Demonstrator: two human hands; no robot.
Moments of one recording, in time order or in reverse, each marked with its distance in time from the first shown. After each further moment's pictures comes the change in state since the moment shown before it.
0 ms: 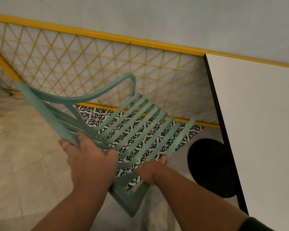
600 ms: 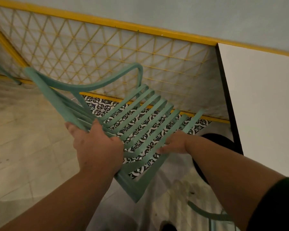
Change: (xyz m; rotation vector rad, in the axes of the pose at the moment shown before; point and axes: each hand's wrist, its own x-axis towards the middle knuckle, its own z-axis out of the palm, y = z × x) left_hand -0.001 -0.001 0.002 0.080 0.054 0.056; right_hand -0.045 0.064 -0.091 -0.302 0.086 -0.102
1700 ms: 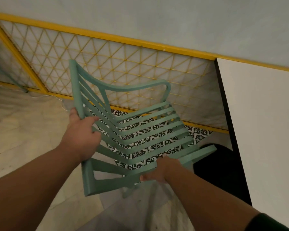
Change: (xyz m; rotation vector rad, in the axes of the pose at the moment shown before) left_hand 0.087 -0.029 -0.036 0.053 -0.198 0.280; right_hand -0.017 -0.075 0.038 0.205 0.058 0.203
